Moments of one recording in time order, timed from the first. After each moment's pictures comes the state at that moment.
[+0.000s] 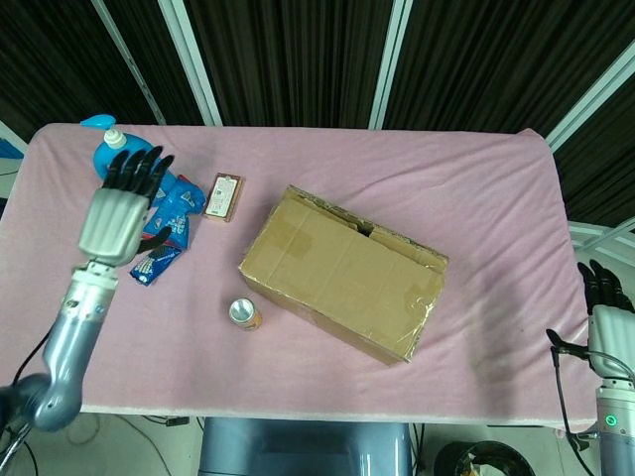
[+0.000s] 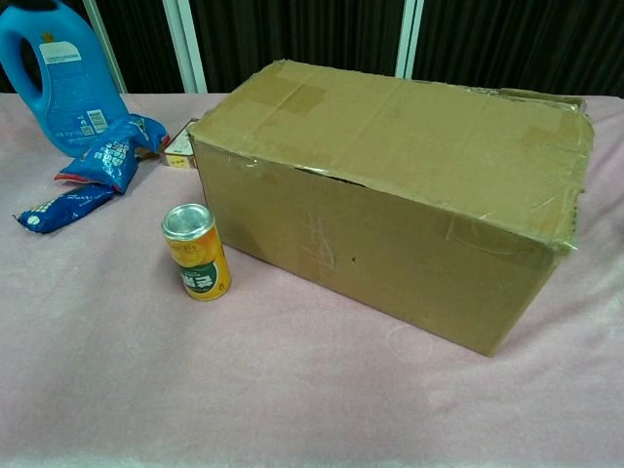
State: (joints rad) left arm -0.66 -1.14 -0.19 -1.81 1.16 1.36 0.41; right arm 0.11 -1.14 0.19 -1.68 -1.26 1.43 -0.12
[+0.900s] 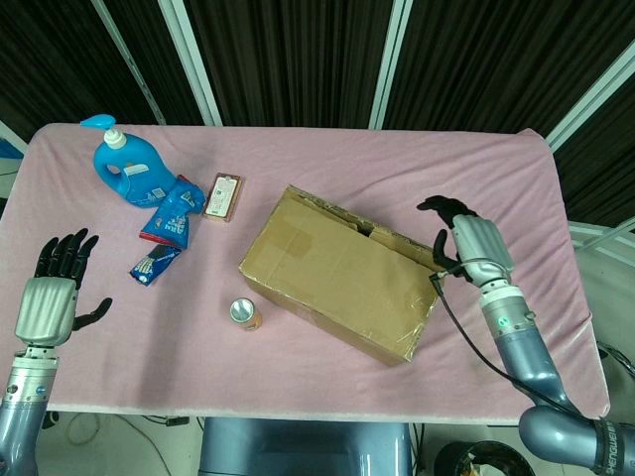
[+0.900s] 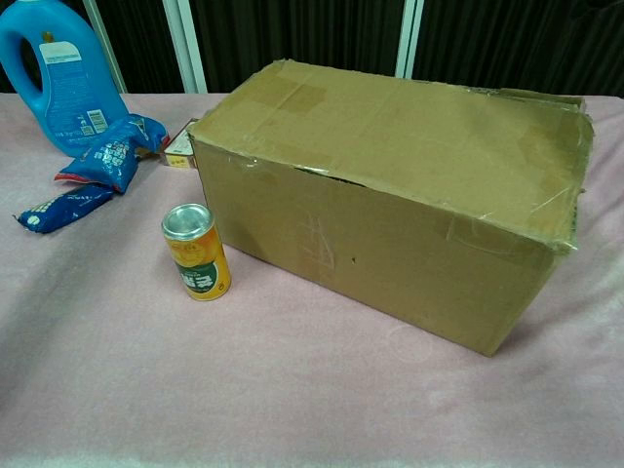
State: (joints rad) left arm -0.32 -1.29 -0.03 -1.52 1.39 1.54 0.11; right arm 0.63 -1.08 0.46 -2.03 -0.73 1.03 -0.27
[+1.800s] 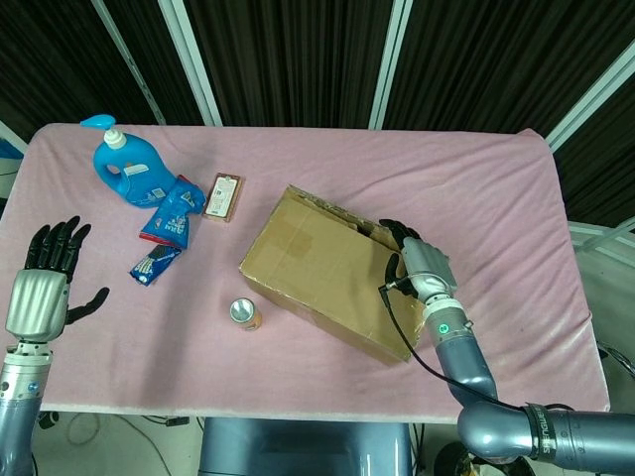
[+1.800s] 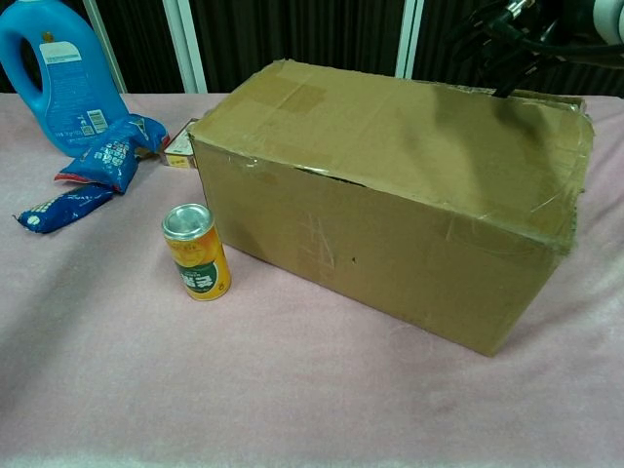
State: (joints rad) left arm -0.29 -1.27 -0.10 -1.53 1.47 1.56 0.08; right arm 0.86 -1.24 0.43 -2.14 -0.29 1.26 -0.43
